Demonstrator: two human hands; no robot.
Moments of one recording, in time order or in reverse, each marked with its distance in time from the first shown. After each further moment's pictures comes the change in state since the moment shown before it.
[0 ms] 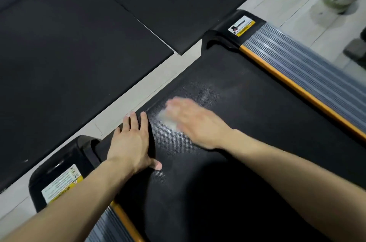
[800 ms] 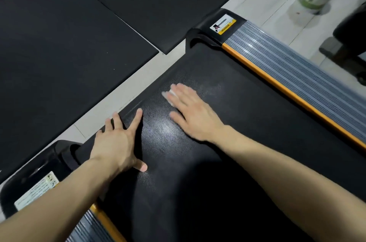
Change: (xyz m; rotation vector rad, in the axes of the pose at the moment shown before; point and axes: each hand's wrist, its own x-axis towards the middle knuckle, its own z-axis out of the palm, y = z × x) left_hand 0.004 0.004 -0.007 0.035 -0.010 0.048; right_hand -0.013 0.020 -0.003 0.031 0.103 0.196
